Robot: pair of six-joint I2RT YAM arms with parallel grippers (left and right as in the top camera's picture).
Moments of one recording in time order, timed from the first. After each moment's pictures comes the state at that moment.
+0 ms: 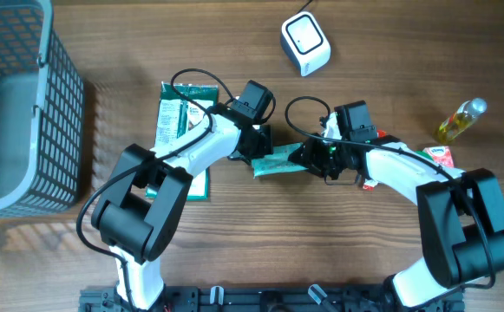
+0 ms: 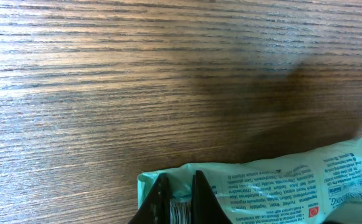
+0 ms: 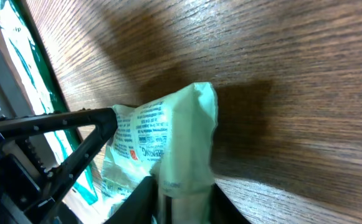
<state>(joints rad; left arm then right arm) -0.55 1.98 1.25 -0.57 0.16 -0.58 0.27 1.75 0.80 -0.20 -0.62 0.74</state>
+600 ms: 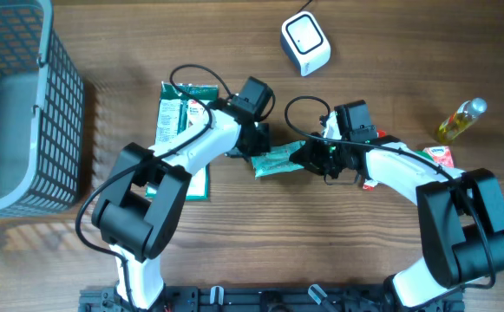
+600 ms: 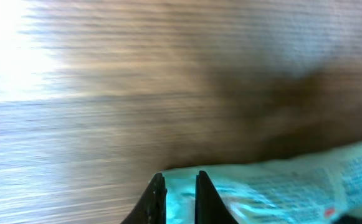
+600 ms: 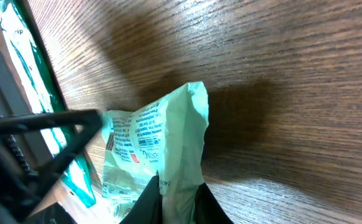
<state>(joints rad) -0.54 1.99 1.31 -0.66 0.09 -0.56 0.27 1.75 0.80 -0.18 -0.60 0.73</state>
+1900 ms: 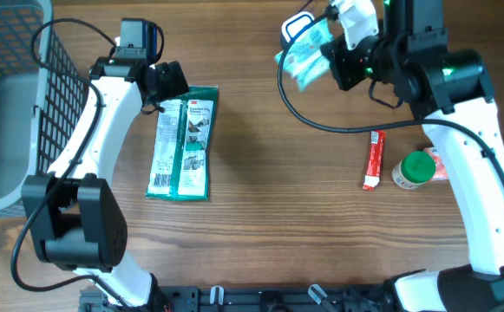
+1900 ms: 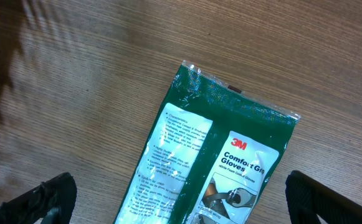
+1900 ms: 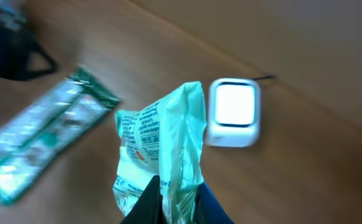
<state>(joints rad) -0.08 1.83 1.47 -0.79 -0.12 -0.42 0.27 1.59 1.74 -0.89 -0.21 -0.29</state>
